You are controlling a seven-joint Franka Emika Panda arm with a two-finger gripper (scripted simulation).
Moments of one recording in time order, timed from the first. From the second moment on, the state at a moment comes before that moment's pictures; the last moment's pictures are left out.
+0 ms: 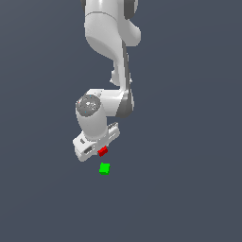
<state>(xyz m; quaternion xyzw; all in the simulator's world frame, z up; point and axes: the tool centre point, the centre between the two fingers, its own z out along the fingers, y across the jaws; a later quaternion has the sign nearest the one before) 0.053 -0.091 0.082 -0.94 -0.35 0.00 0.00</state>
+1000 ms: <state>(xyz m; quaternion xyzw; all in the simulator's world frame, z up) 0.120 -0.076 0.062 -0.94 -0.35 0.00 0.00</state>
